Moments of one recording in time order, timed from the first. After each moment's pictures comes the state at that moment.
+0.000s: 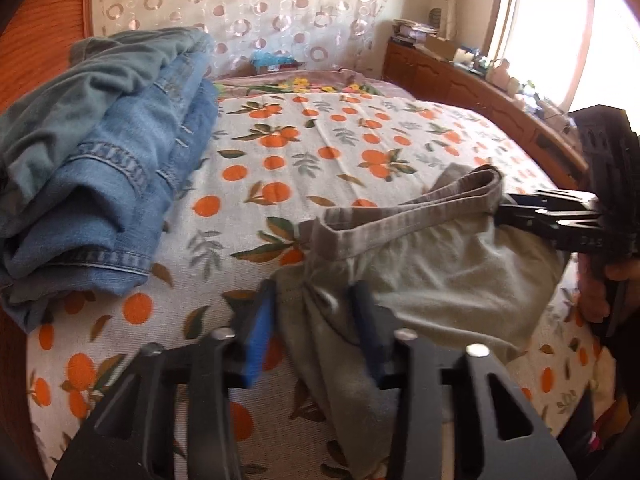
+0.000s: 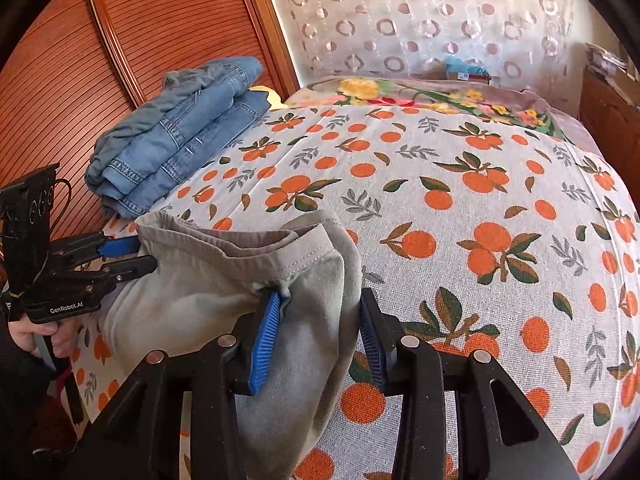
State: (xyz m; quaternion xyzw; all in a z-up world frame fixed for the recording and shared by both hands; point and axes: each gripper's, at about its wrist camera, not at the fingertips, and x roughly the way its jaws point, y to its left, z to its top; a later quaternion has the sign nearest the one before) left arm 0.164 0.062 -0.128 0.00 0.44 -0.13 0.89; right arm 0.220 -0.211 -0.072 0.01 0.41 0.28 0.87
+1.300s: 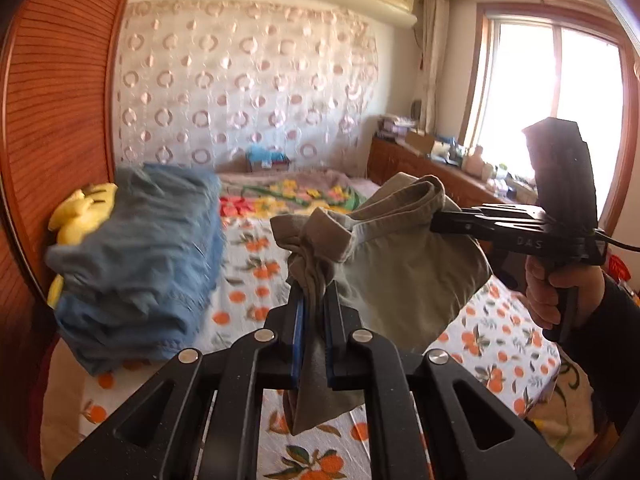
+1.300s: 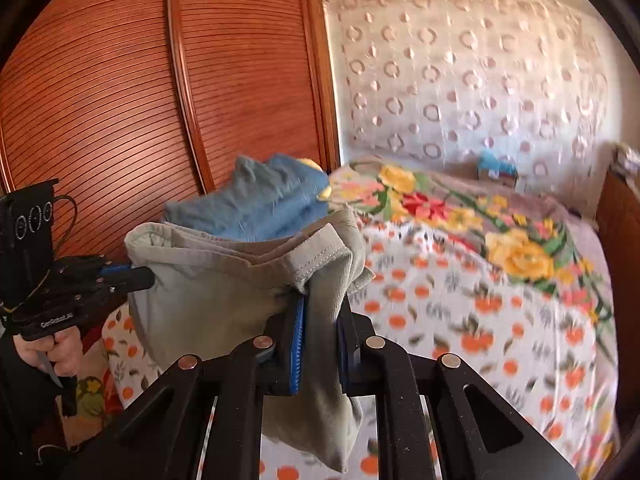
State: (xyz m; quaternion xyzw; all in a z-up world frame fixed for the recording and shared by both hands) left arm 0.115 0.078 -0.014 -0.04 0.27 -0.13 0.95; right arm 0.191 -0.194 0.048 -0.05 0.27 0.34 0.90
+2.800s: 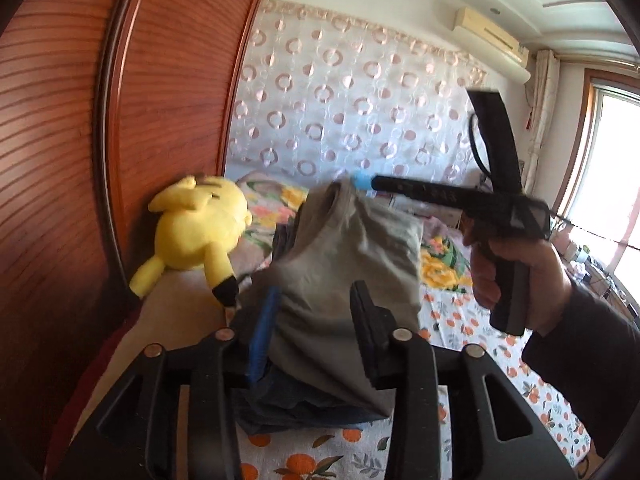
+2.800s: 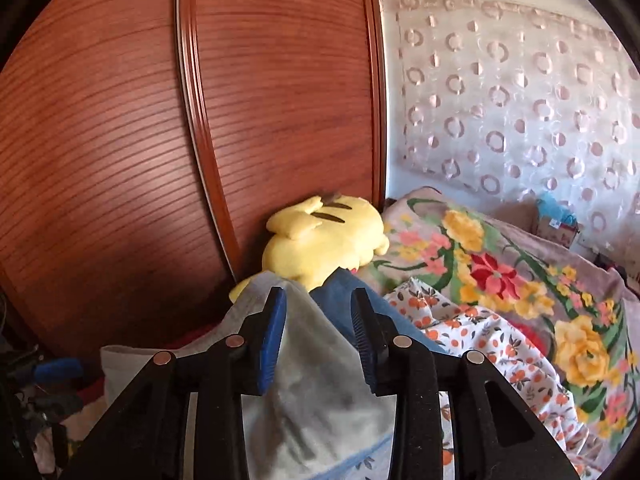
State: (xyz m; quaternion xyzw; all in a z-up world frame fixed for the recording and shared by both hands) left arm 0.151 0.221 -0.006 -0.13 0.25 0.04 0.96; right arm 0.415 0.023 0.056 -0.07 0.25 0.40 0.88
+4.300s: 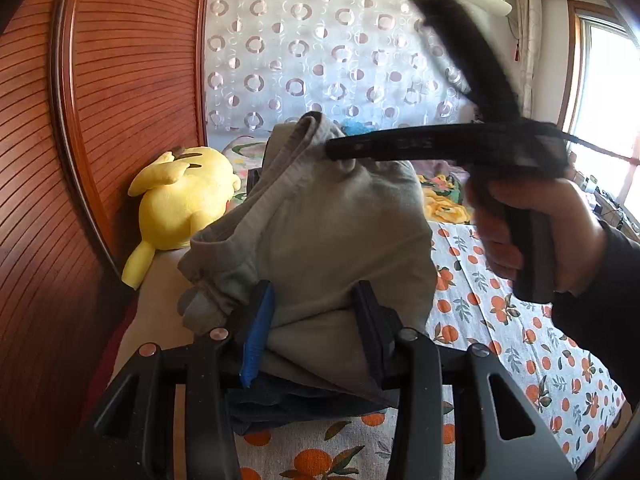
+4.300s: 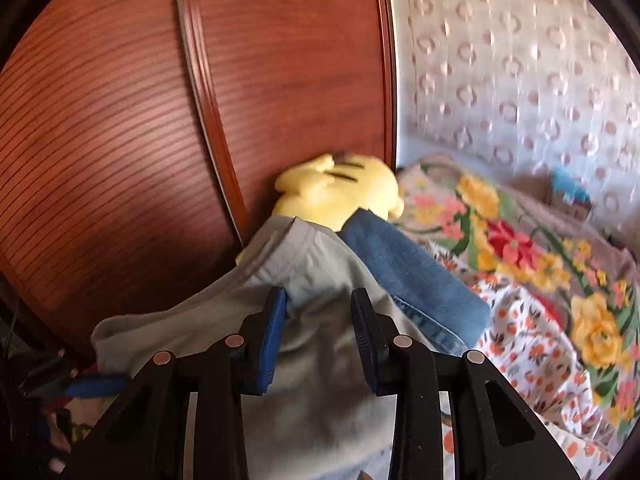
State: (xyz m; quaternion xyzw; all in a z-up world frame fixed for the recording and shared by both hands) left arm 0.193 0.197 -0.053 -0.05 0.33 0.02 0.94; right arm 0.425 0.022 0.013 -0.09 0.29 0.42 0.85
